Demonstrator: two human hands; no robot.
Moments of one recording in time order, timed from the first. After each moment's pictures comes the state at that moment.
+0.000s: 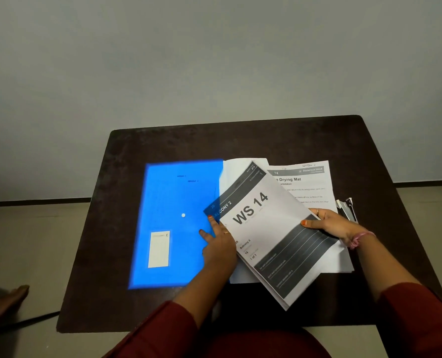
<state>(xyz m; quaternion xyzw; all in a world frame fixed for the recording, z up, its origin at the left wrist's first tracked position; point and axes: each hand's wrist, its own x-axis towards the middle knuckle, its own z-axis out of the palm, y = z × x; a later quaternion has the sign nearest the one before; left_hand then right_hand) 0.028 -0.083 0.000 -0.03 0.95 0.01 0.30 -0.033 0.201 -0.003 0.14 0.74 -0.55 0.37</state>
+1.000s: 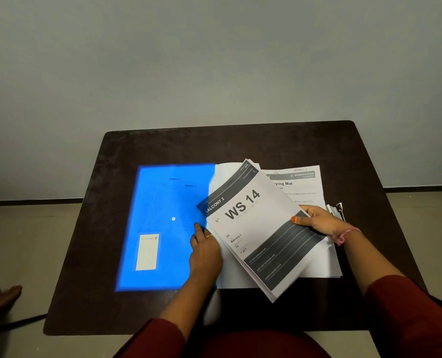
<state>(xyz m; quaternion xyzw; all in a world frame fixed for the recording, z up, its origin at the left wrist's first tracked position) 0.032 -0.087 0.001 -0.09 0.96 0.11 0.25 -0.048 0.202 0.007 0.13 0.75 -0.54 0.35</state>
